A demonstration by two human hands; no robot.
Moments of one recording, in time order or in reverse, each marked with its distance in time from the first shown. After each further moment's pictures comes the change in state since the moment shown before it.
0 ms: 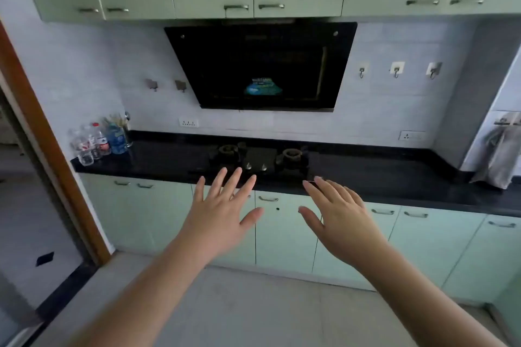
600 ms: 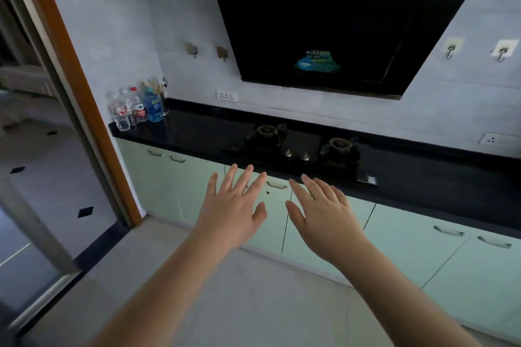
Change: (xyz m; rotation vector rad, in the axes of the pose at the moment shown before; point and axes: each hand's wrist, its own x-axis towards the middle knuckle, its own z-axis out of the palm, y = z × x) left_hand 0.078 -0.100 0.076 -0.019 -0.020 -0.115; right_hand 0.143 -0.093 0.090 0.072 -0.100 -0.151
